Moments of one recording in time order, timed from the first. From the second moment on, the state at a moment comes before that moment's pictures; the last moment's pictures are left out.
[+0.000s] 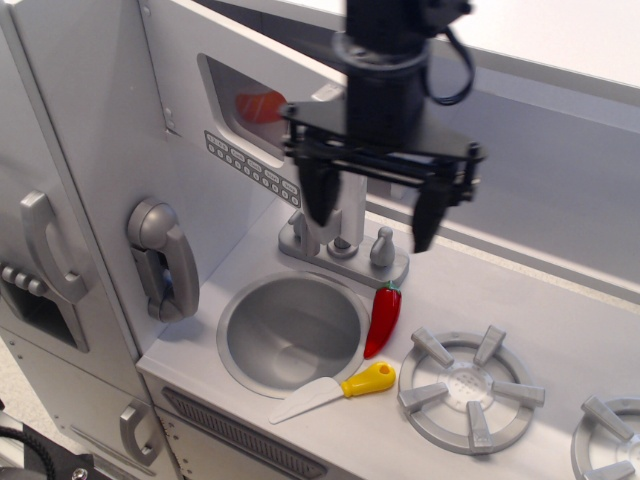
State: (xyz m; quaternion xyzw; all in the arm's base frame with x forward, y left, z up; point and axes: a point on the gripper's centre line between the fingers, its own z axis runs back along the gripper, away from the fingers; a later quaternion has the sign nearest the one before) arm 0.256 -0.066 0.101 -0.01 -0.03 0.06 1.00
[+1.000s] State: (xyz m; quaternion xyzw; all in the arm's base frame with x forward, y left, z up) arm 0.342 -0.058 0.128 -0.05 -0.04 0.15 0.99
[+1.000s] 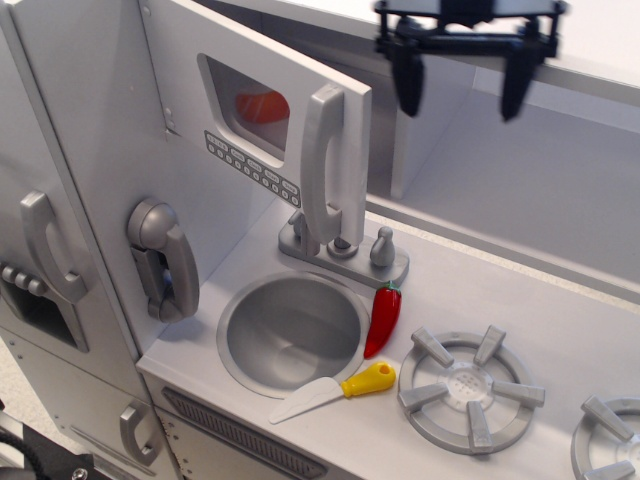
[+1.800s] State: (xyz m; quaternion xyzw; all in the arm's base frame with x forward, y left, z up) arm 0.316 0.012 0.101 0.02 -0.12 0.15 0.98
